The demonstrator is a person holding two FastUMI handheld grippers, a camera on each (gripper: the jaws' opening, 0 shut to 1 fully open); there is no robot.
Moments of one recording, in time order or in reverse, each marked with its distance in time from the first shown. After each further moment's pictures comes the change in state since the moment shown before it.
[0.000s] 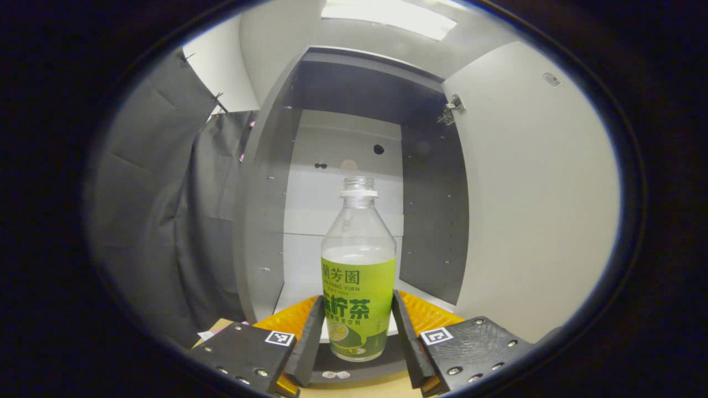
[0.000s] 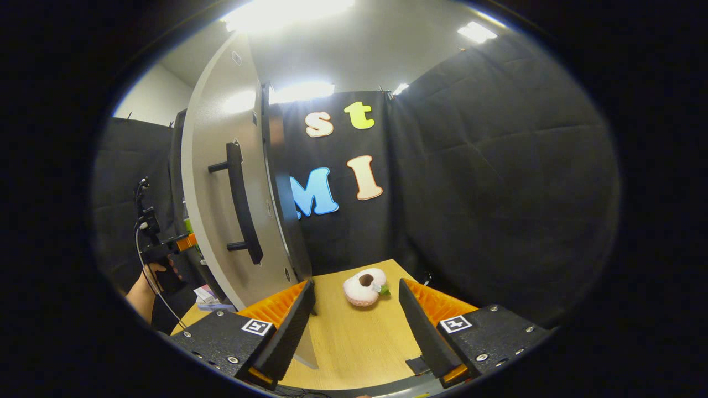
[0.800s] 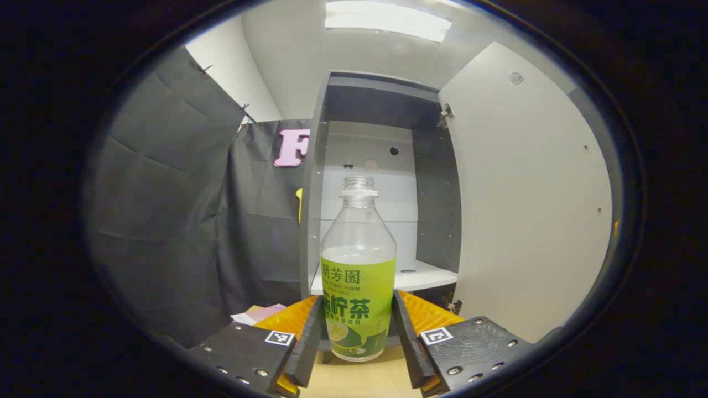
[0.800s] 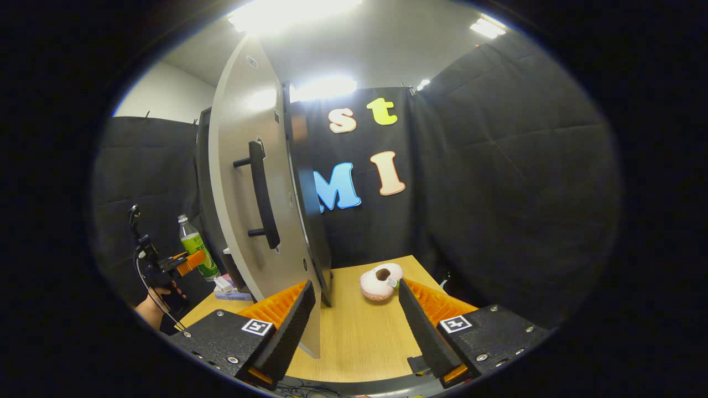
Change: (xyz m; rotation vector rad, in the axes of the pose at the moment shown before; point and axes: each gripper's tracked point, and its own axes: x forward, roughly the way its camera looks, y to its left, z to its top) left arm -0.126 0.022 -0.038 0.025 -0.015 0.140; right arm -0.013 0.004 -0.009 -0.032 0.034 0.142
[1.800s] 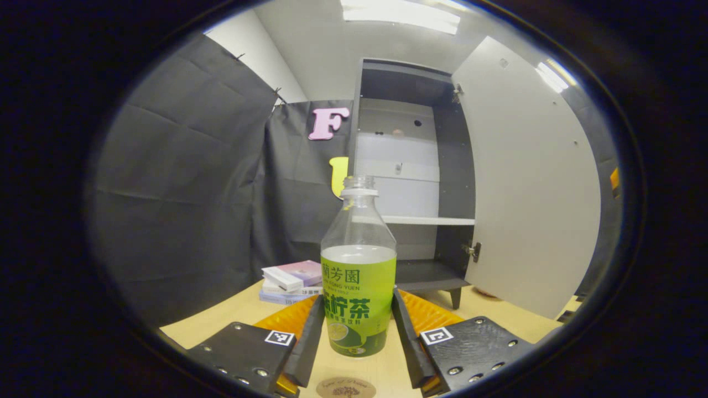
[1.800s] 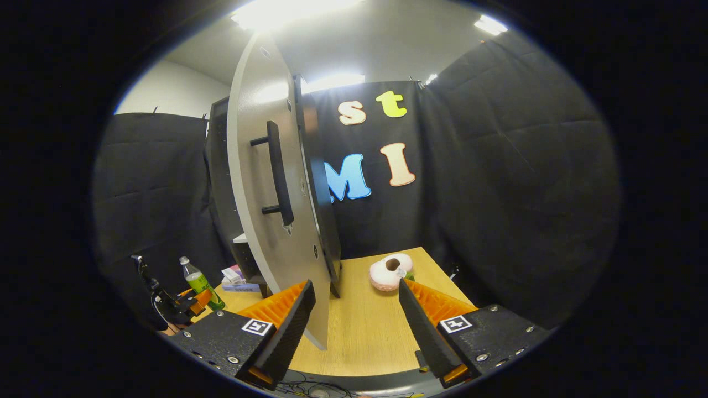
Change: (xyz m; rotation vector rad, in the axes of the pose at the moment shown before) left arm -0.117 0.040 -0.141 -0.032 0.116 0.120; right arm -0.006 0.009 -0.025 0.000 0.030 0.030
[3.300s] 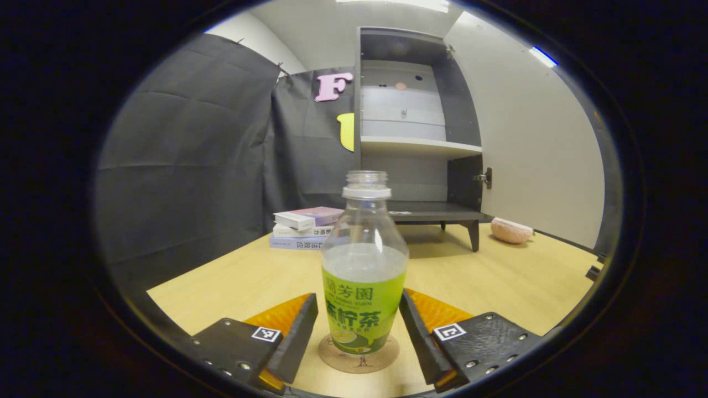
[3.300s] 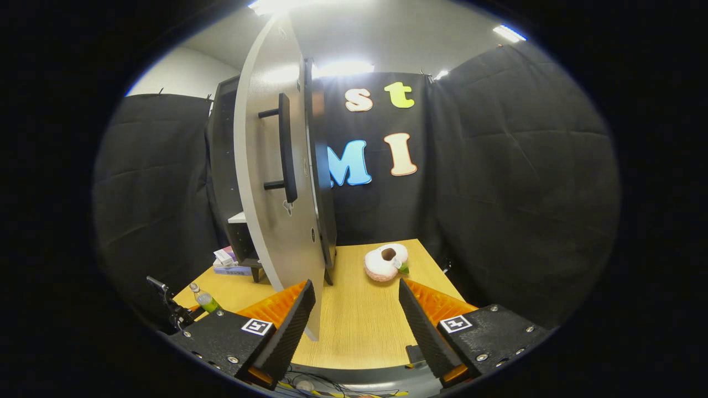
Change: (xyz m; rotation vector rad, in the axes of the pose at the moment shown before) left arm -0.030 0.015 -0.138 0.054 0.186 0.053; right arm 0.006 0.007 -0.017 -0.078 0.068 -0.017
